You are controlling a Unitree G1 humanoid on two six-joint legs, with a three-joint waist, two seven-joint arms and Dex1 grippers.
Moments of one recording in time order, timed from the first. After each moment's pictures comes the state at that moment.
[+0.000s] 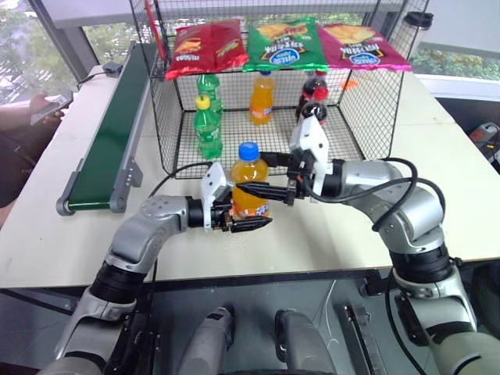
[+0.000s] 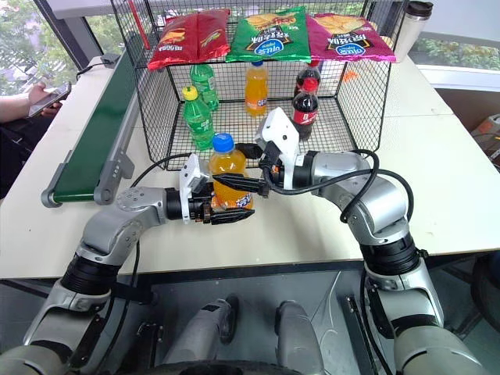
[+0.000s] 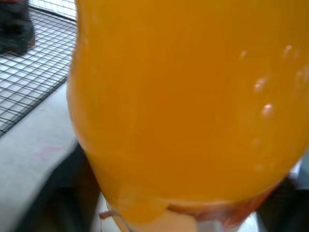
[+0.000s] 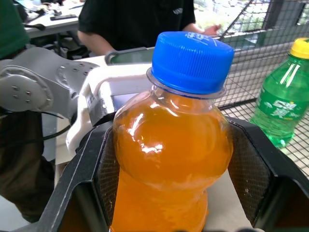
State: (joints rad) left arm -0.49 0.44 -0.18 -0.14 -0.48 0.58 -0.92; right arm -0.67 -0.48 0.15 -0.31 0.53 0.74 0.82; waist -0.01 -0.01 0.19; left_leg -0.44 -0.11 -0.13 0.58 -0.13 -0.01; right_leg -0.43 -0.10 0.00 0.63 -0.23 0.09
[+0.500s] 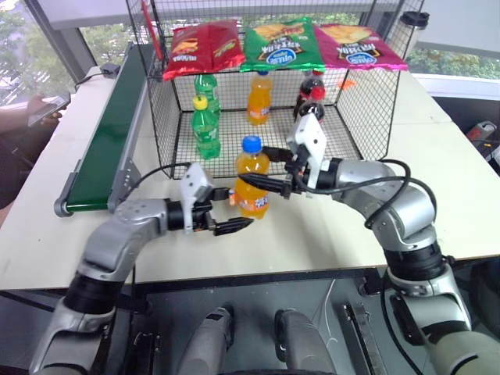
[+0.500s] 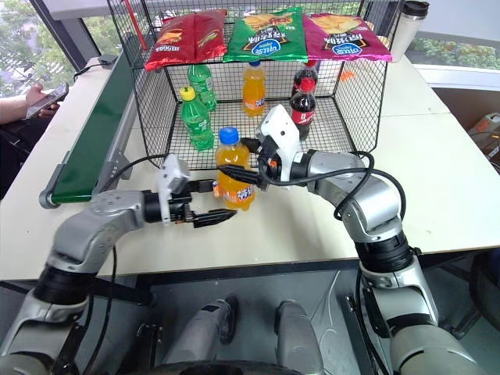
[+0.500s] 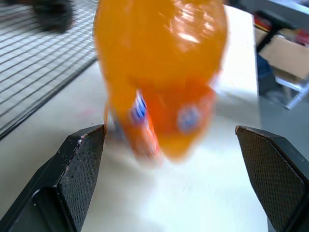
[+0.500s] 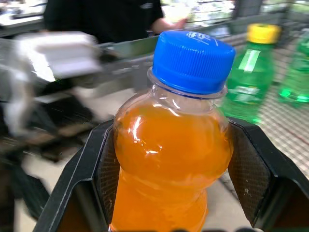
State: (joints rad) left arm -0.36 0.59 -0.03 -0.28 -0.54 0.70 -0.87; right arm -0.70 -0.43 0.14 -0.21 0.45 0.71 0.70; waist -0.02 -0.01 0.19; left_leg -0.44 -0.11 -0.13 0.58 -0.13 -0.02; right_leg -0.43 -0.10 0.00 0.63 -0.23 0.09
